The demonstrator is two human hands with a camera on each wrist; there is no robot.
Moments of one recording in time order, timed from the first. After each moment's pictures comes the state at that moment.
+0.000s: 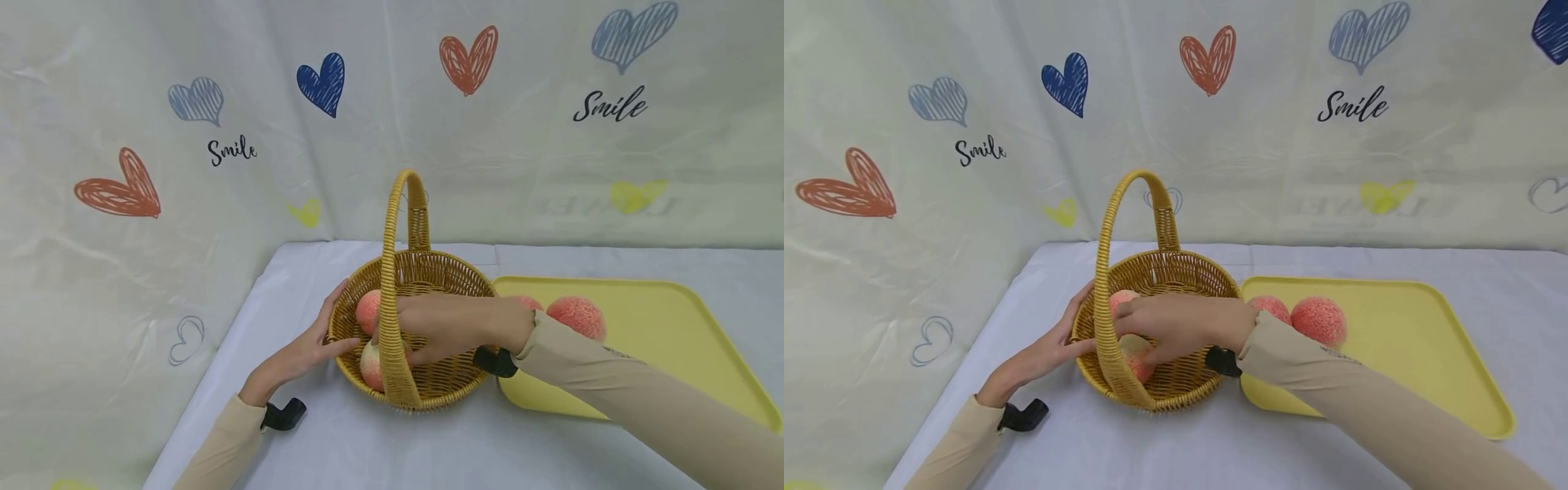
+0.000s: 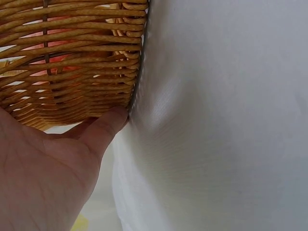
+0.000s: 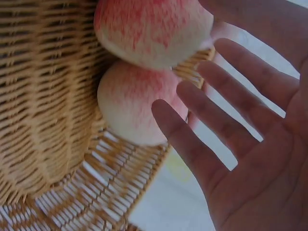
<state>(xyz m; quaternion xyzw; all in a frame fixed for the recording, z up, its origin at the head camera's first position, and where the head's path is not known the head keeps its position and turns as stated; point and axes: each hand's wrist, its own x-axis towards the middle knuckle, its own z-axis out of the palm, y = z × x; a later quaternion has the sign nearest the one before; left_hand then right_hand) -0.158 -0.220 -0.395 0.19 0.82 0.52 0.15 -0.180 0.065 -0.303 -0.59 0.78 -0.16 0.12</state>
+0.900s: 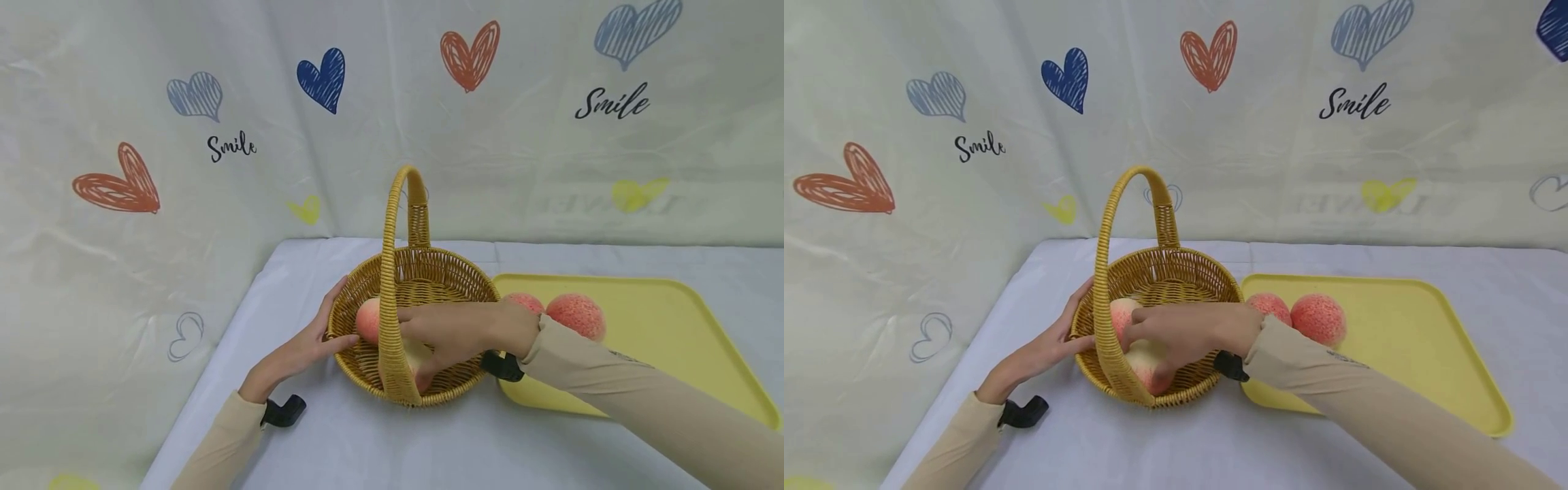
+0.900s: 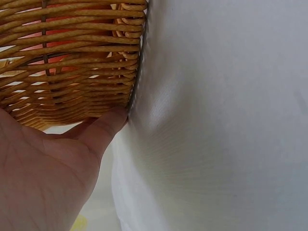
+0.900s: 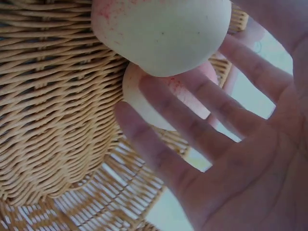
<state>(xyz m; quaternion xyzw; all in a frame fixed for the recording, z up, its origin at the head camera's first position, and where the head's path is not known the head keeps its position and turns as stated) -0.159 -0.220 -0.395 0.20 0.82 0.52 0.15 -0.177 0.070 -0.314 -0.55 0.80 -0.15 0.20</state>
